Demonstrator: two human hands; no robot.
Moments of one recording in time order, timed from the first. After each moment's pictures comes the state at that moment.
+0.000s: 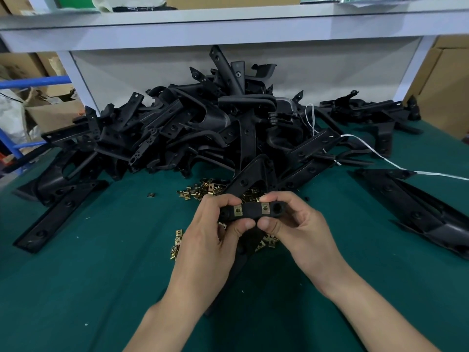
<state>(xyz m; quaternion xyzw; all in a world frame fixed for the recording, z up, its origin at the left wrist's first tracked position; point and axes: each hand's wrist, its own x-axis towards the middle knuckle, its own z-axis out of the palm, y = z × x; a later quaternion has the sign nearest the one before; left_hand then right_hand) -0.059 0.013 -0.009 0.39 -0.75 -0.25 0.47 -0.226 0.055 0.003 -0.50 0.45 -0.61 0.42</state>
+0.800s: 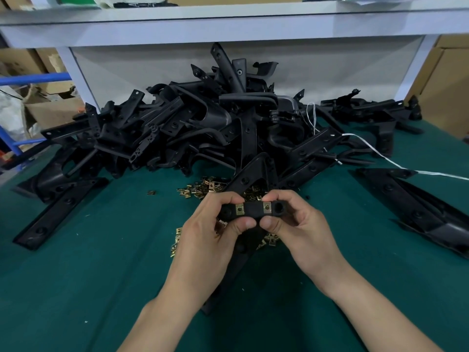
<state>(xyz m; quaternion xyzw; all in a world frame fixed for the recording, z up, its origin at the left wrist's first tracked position) -0.057 0.008 -0.005 0.38 -0.75 -0.28 0.46 -0.227 0.051 -0.003 -0.52 0.45 -0.60 0.41</state>
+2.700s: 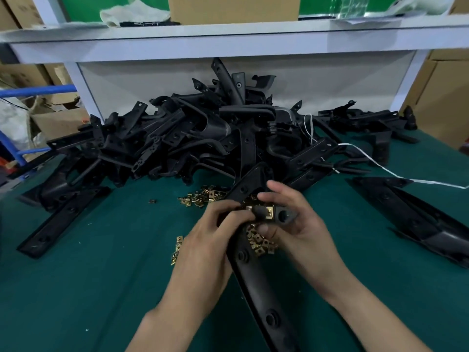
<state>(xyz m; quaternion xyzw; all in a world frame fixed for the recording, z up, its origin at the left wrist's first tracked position) -0.050 0.013 -0.004 0.31 -0.87 -0.07 0.38 -0.230 0.054 0.003 -0.53 0.44 -0.61 0.40</state>
